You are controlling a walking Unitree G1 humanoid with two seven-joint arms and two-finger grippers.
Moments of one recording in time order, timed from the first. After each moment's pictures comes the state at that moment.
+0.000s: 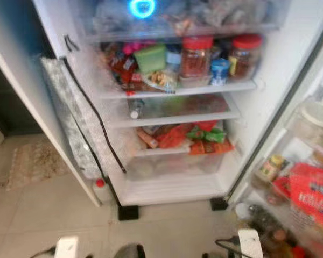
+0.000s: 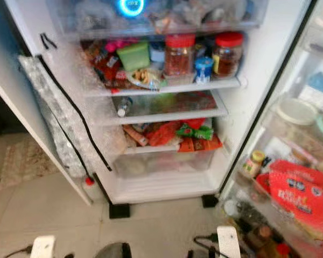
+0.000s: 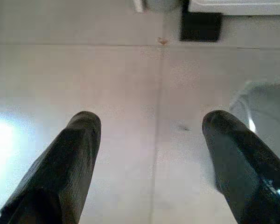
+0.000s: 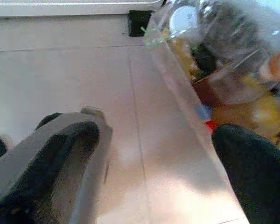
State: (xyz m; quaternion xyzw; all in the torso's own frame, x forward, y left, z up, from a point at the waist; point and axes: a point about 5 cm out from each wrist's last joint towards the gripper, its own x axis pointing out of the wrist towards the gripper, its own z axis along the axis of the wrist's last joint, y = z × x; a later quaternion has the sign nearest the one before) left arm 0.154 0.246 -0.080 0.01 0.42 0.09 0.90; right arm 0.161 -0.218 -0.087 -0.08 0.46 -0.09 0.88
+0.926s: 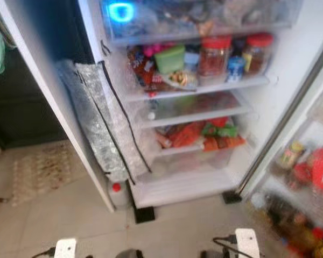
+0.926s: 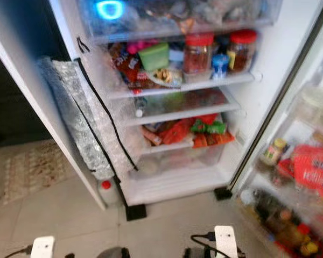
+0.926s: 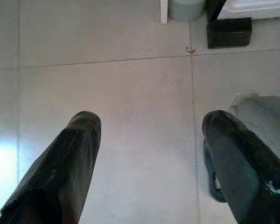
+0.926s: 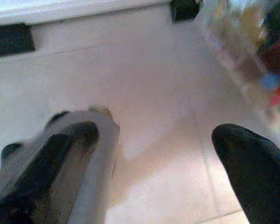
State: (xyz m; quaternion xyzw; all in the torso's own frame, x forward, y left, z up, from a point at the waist) left arm 0.155 0.241 -0.081 0.00 0.42 0.09 0.90; right arm 0.164 -0.214 -0.087 -0.05 0.46 -0.07 0.88
